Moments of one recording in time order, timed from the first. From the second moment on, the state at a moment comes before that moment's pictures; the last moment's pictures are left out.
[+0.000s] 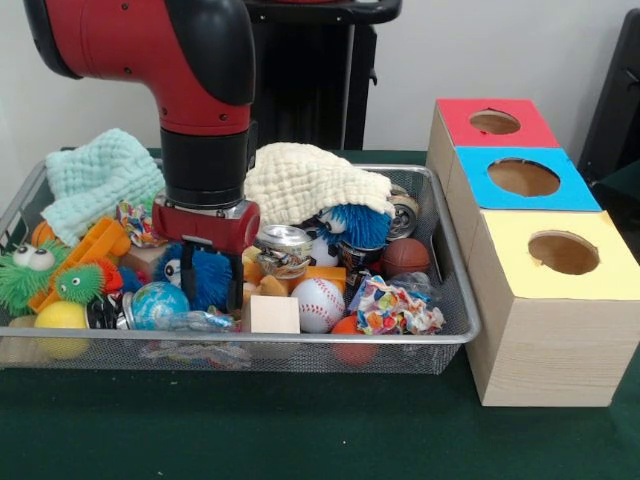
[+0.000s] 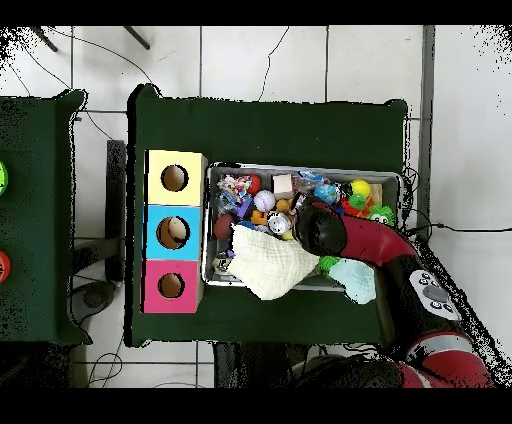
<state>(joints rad) -0.55 -0.45 0.15 1.59 -0.29 0.22 1.91</state>
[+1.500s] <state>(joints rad) -0.55 -0.36 0.19 1.43 -0.30 0.33 1.91</state>
